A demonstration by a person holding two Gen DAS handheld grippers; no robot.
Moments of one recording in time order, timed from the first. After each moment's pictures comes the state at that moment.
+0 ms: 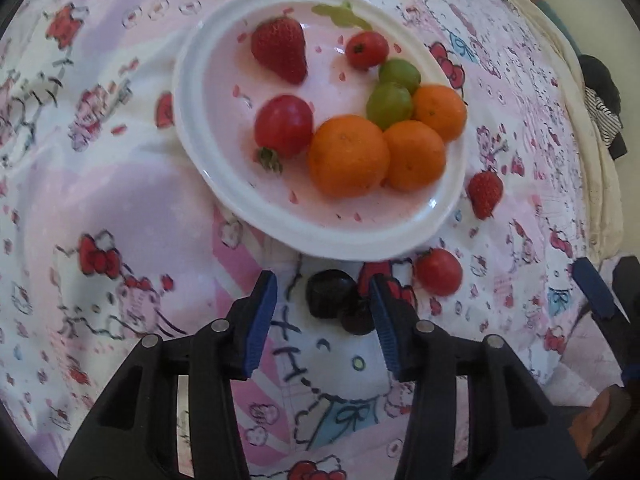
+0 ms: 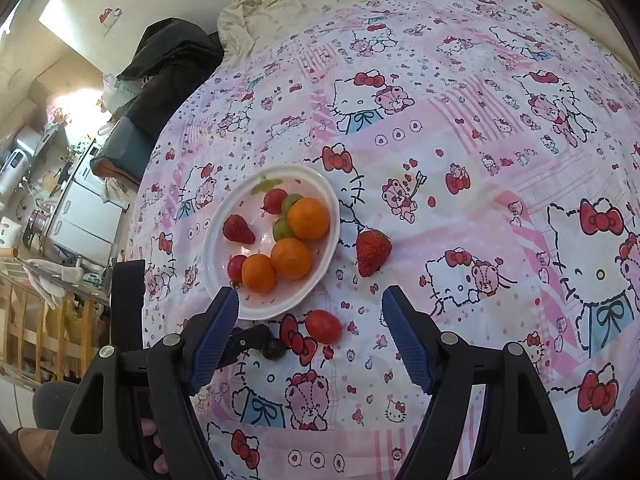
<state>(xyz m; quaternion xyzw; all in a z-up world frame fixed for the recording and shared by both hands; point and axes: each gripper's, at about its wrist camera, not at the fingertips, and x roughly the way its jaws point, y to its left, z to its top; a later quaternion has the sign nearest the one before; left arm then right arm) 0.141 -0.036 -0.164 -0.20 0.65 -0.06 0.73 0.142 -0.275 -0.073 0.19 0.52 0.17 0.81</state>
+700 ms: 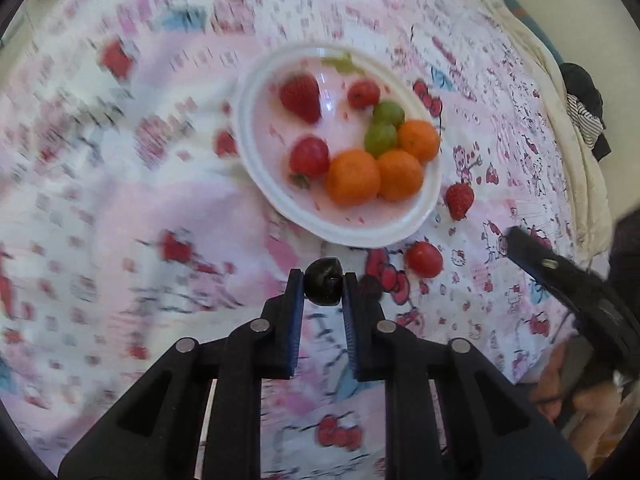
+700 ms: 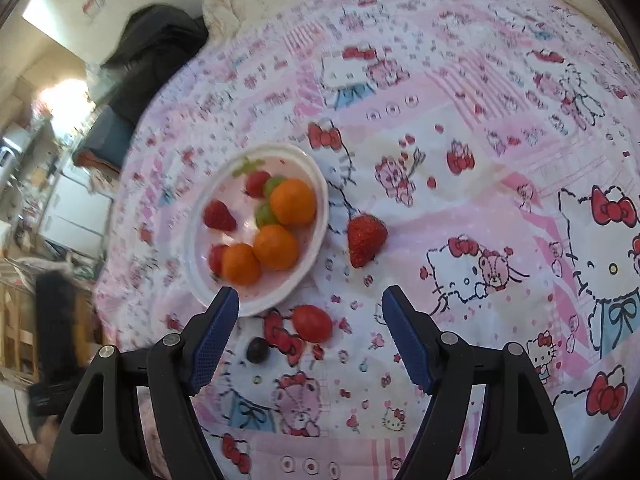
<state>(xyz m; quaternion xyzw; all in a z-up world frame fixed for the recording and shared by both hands) 0.117 -0.004 -0.108 -0.18 0.61 -0.05 0.77 0.157 -0.263 -0.101 0.17 0.57 0.16 0.79</state>
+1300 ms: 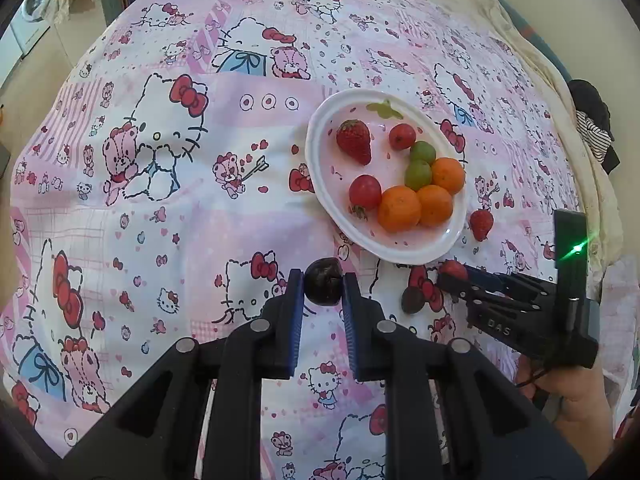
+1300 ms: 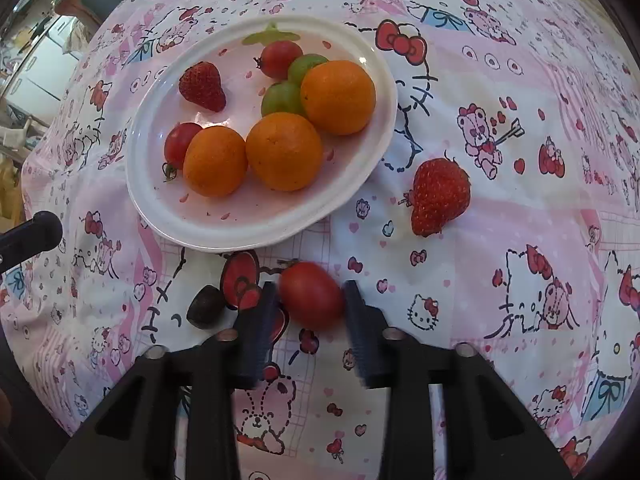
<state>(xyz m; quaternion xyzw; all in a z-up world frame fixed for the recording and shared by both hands) 0.106 0.035 -0.089 -0.16 0.58 -0.02 0.80 0.162 -0.186 -0.159 -0.04 0.64 0.20 0.74</state>
